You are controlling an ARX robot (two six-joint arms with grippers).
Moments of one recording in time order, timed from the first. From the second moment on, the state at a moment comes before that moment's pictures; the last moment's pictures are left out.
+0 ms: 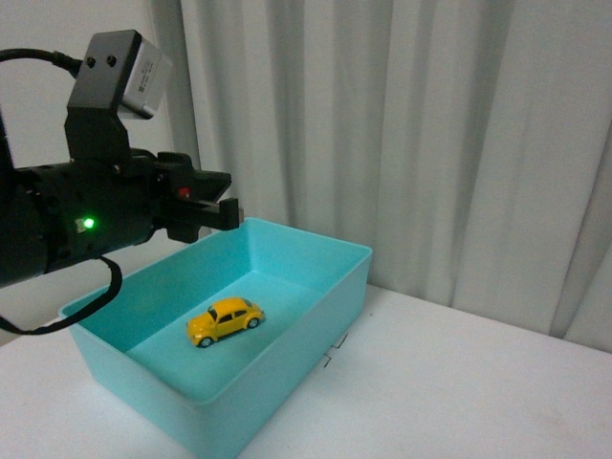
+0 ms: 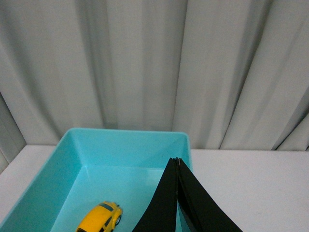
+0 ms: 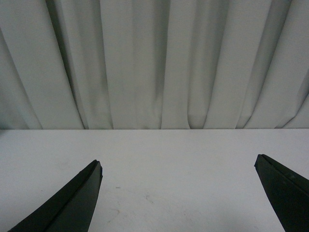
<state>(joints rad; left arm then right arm) 0.15 1.24 0.31 0.89 0.14 0.01 0.01 0.00 0.01 0.00 0.00 -0.01</state>
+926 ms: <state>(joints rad) 0.00 0.61 0.01 0.60 0.00 0.01 0.01 0.00 0.01 0.00 0.00 -0.01</state>
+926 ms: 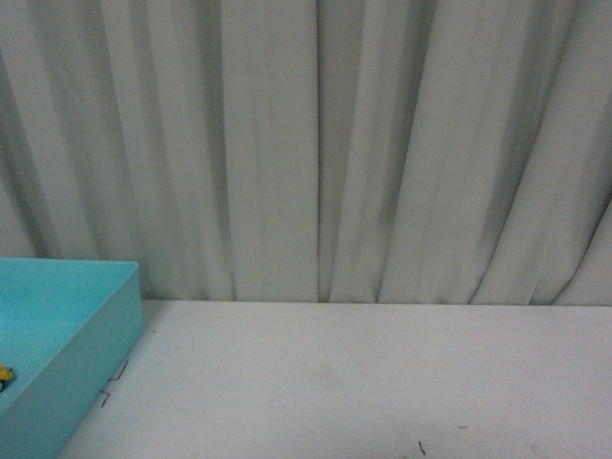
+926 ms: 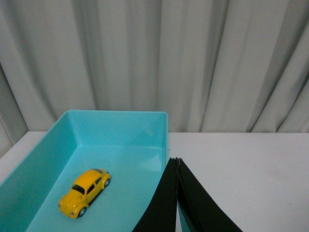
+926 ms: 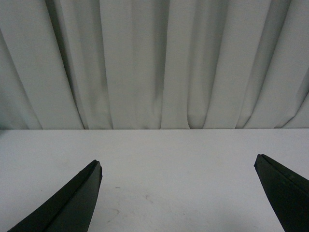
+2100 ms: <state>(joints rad) 0.00 0.00 0.01 0.00 0.00 0.01 0.01 0.00 0.01 0.00 0.00 -0.01</state>
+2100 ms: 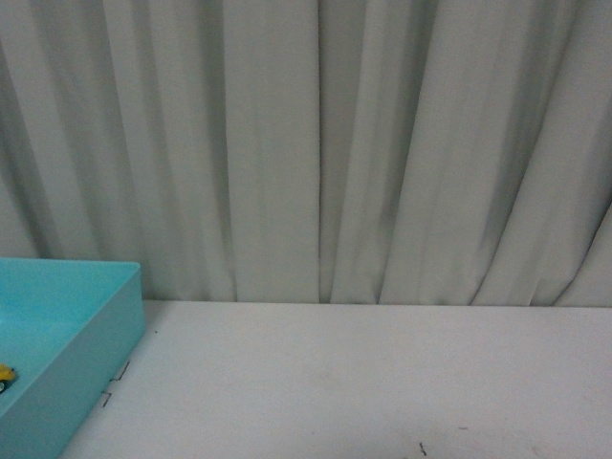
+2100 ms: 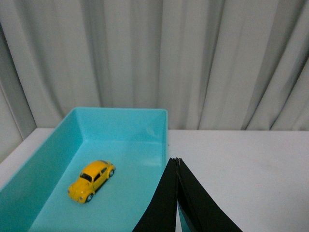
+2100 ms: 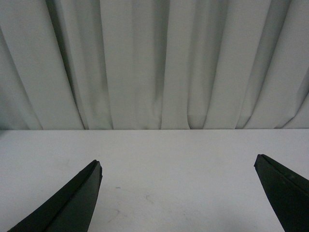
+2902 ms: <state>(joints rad) 0.00 0.00 0.01 0.00 0.00 0.00 0.01 0.00 0.01 0.00 0.00 -0.01</state>
